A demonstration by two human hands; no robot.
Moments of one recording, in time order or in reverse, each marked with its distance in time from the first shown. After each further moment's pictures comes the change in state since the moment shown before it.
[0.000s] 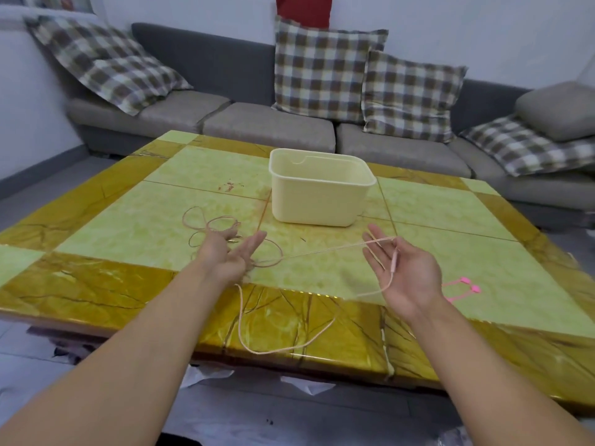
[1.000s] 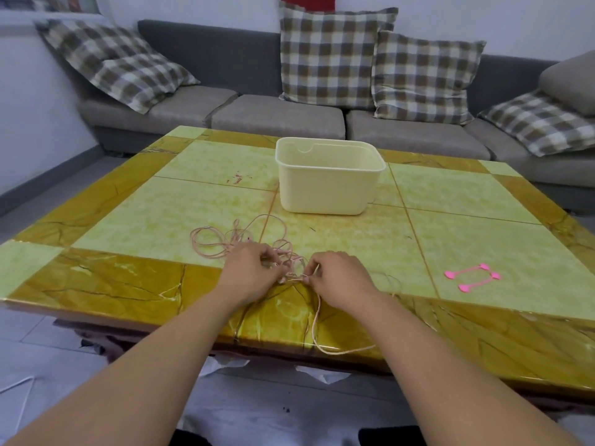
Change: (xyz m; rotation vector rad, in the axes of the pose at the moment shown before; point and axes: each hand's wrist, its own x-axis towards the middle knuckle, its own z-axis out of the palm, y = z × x) left_hand -0.016 -0.040 -0.035 1.850 -0.010 0.780; right_hand 0.003 0.077 0.041 -1.910 -0.357 -0.260
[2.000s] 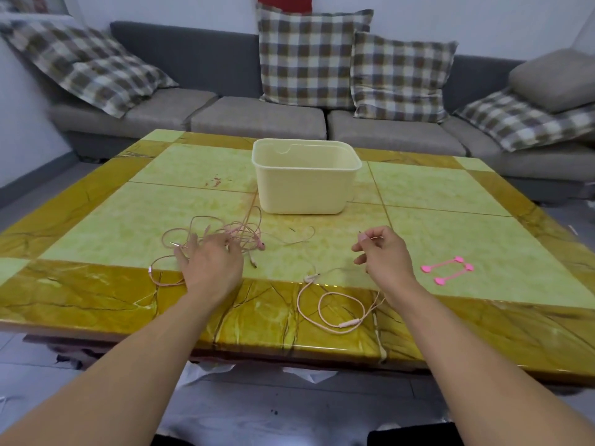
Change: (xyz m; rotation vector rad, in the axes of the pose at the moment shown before) left_hand 0.014 0.002 -0.002 0.185 0.210 -0.217; right_hand -0.010 0.080 -0.030 0.903 0.455 0.359
